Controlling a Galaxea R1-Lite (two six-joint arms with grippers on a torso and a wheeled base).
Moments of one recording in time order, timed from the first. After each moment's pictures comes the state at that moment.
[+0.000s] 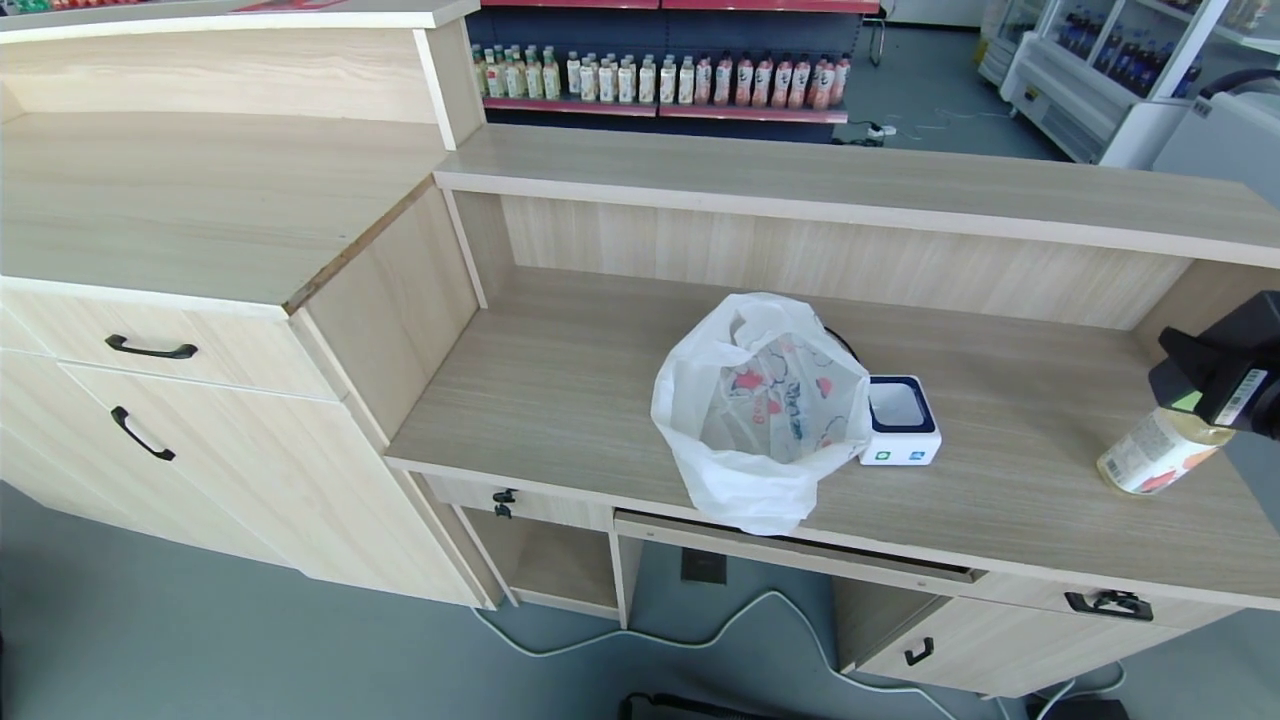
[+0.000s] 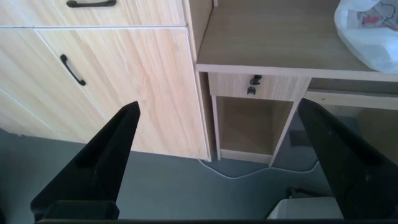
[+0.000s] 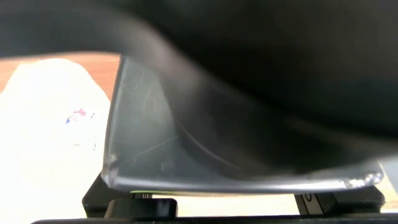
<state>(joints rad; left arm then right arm) 0.00 0.00 0.00 -0.06 0.01 0.11 -0.15 1.36 -0.48 -0.92 -0.06 0.00</state>
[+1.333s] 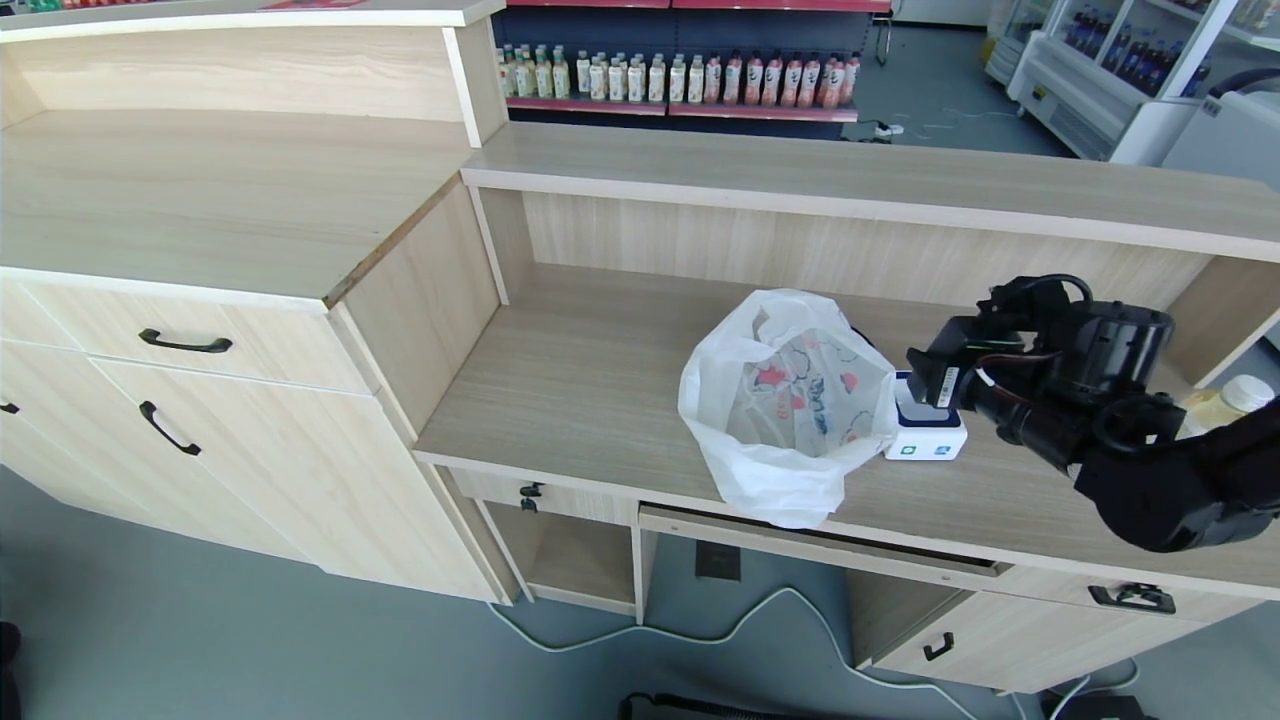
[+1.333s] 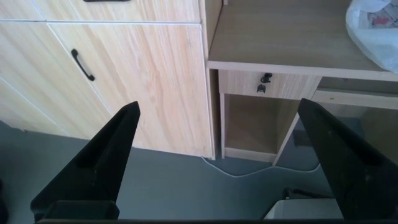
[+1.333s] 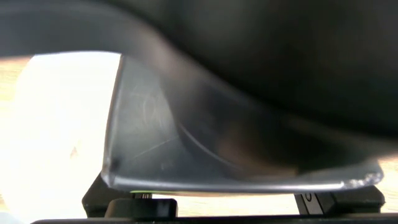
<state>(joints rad) 0.00 0.00 0.00 -0.06 0.01 0.09 0.12 1.95 -0.83 -1.04 -0.11 0.01</state>
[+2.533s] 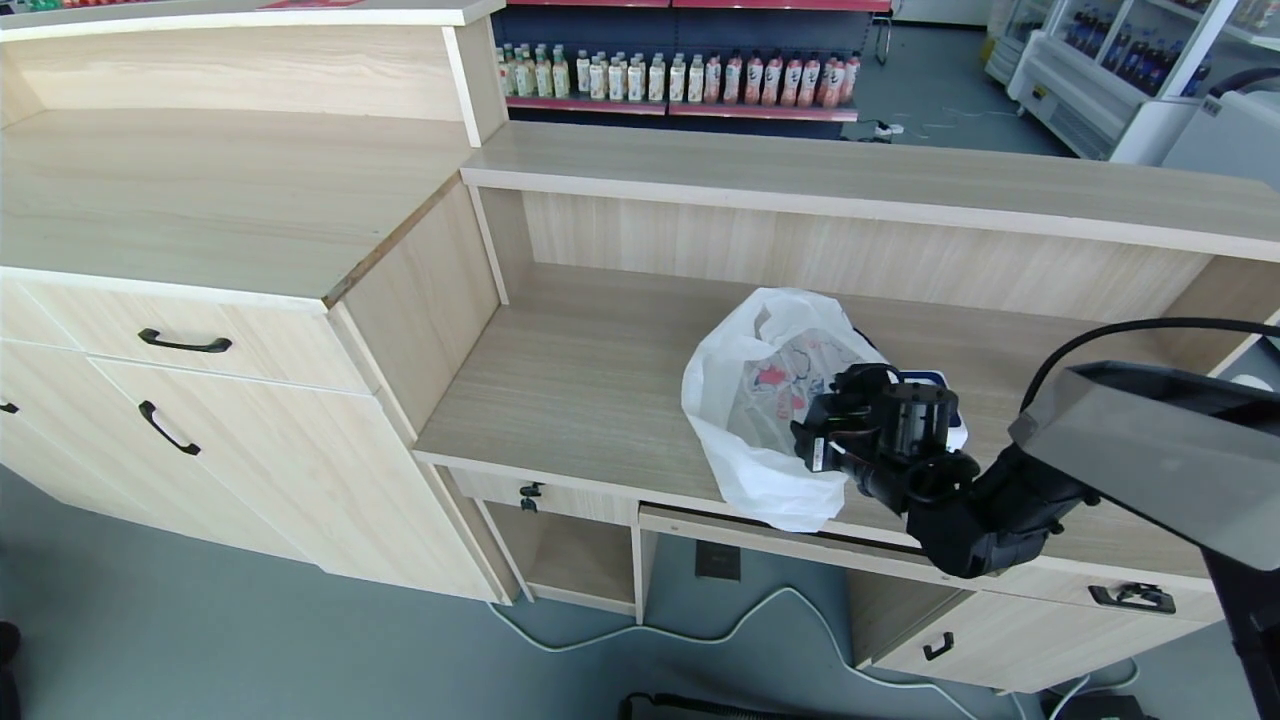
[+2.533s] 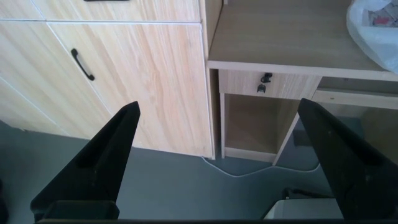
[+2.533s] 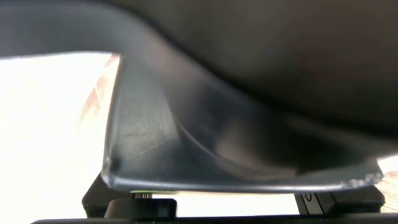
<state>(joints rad) 0.00 0.00 0.00 -0.06 0.01 0.09 0.28 2.35 -1.03 -1.11 -0.11 0.02</state>
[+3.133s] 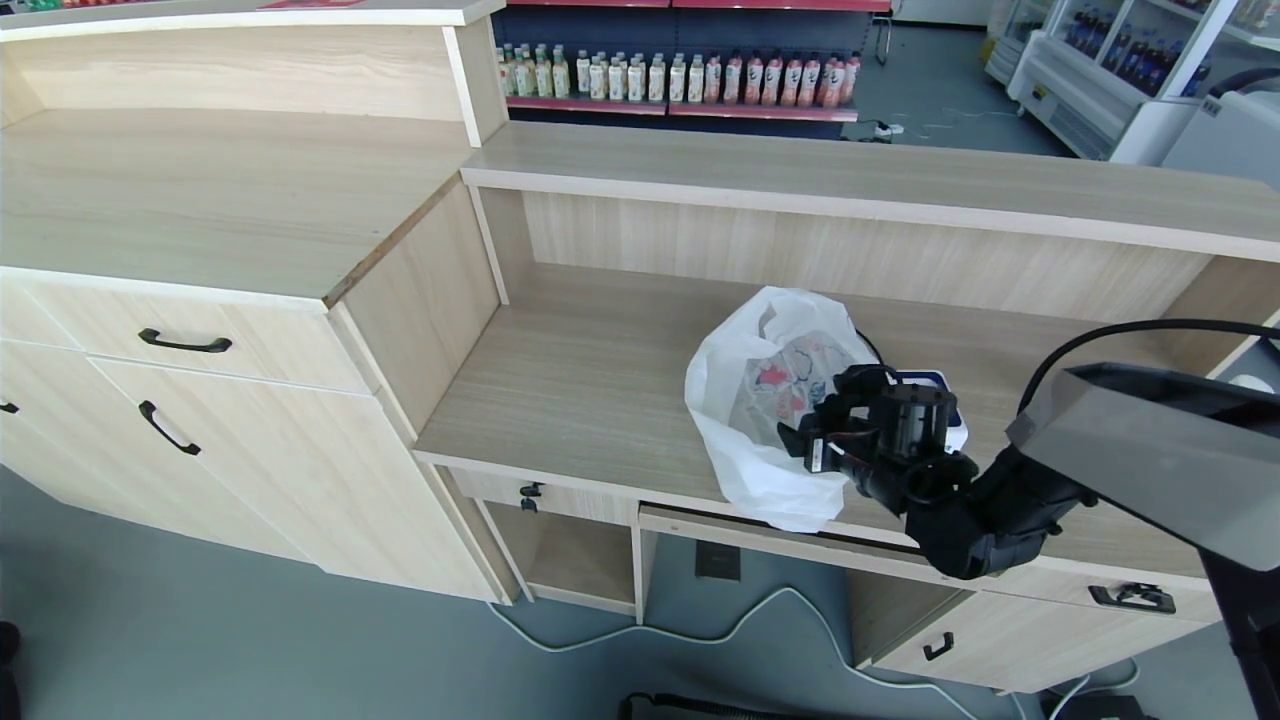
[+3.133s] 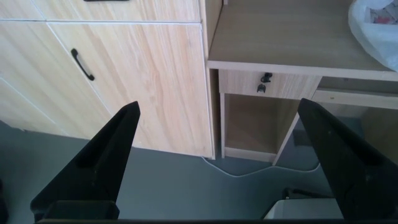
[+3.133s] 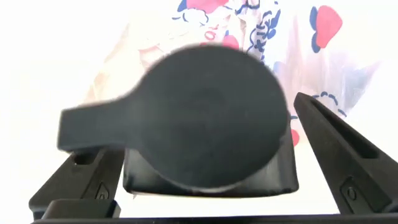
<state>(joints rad) 0.00 0.00 0.00 -0.06 0.01 0.09 0.28 2.35 -1.03 -1.12 -0.11 0.01</state>
